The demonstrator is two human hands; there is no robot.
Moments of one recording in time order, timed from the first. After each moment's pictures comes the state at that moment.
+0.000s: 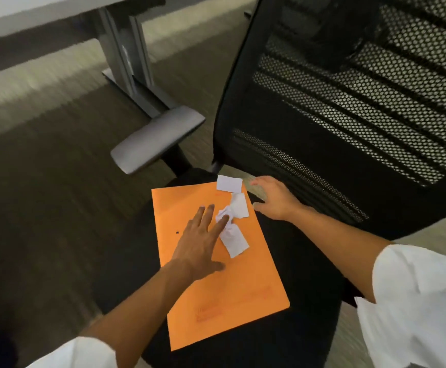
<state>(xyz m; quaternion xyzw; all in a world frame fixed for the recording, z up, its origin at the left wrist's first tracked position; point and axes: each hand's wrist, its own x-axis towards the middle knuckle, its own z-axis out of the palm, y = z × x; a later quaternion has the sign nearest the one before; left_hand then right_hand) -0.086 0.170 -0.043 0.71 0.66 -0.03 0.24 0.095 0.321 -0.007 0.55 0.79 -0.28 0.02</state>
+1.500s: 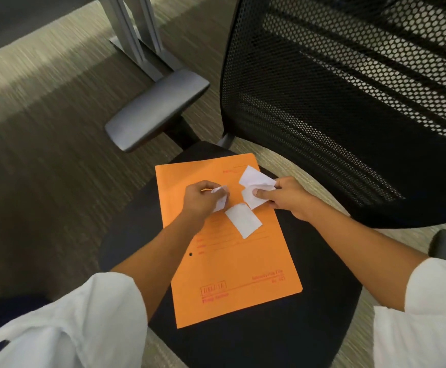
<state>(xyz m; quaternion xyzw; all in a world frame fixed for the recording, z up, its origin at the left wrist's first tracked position) -0.078 0.227 -0.067 0.19 0.73 0.40 0.52 0.114 0.312 -0.068 0.62 0.50 -0.60 -0.07</state>
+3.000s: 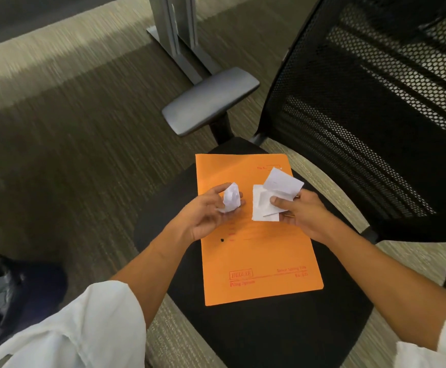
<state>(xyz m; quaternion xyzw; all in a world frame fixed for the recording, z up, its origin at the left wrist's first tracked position) -0.145 0.156 -0.053 -0.05 0.39 0.51 0.77 0.080 0.250 -0.035 0.57 0.39 -0.71 -0.17</state>
